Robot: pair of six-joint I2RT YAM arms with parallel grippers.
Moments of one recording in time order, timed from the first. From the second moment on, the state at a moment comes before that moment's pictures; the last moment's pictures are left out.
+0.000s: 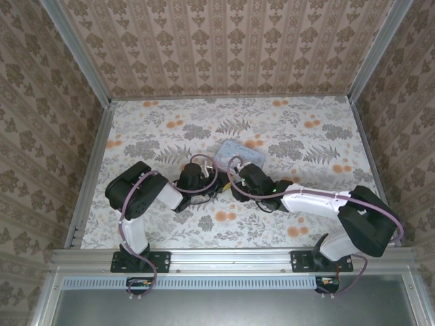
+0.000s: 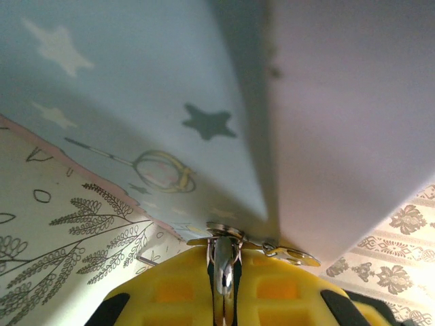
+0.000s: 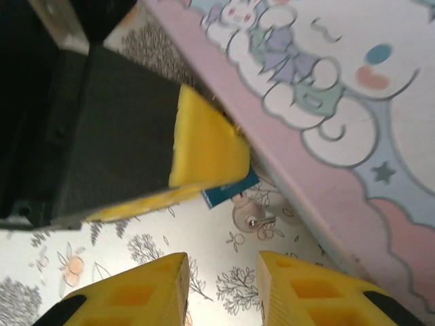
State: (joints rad) left arm -0.71 1.87 0.53 0.98 0.51 -1.40; right arm 0.82 1.46 0.72 -0.10 0.13 0.39
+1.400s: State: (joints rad) left arm -0.70 1.87 0.53 0.98 0.44 -1.40; right arm 0.74 1.59 0.70 0.10 0.06 0.51
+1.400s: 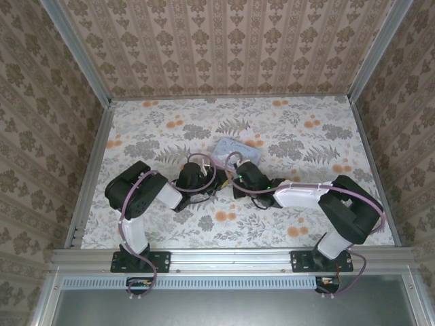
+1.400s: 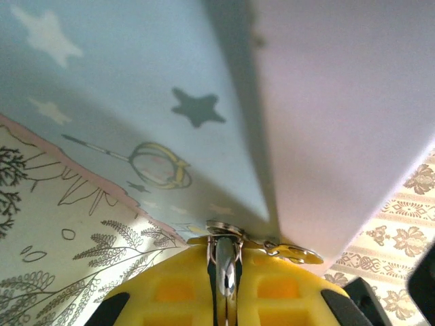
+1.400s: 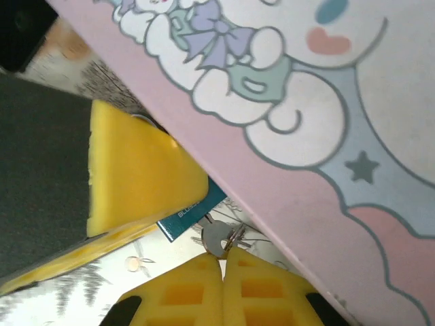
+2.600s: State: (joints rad) left arm -0.71 1.79 0.47 0.88 0.51 -1.32; right arm 0.59 1.51 0.58 0.29 -0.13 0.77
